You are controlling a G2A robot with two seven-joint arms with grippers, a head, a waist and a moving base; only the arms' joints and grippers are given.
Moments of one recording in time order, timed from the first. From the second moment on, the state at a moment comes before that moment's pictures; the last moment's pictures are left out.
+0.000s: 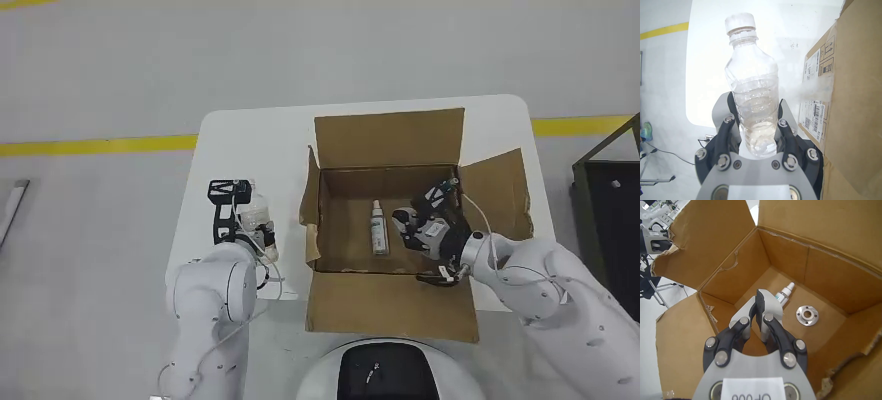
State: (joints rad) left arm 1.10 -1.47 -1.39 -2.07 1.61 0.08 -1.41; right arm -1.18 -1.11 1.24 -1.92 -0.74 -0.18 0.71
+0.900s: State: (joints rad) left arm 1.06 -1.45 -1.45 -1.96 1.53 -0.19 -1.47; right arm -1.16 -1.13 1.21 -2.03 -0.76 0.16 0.77
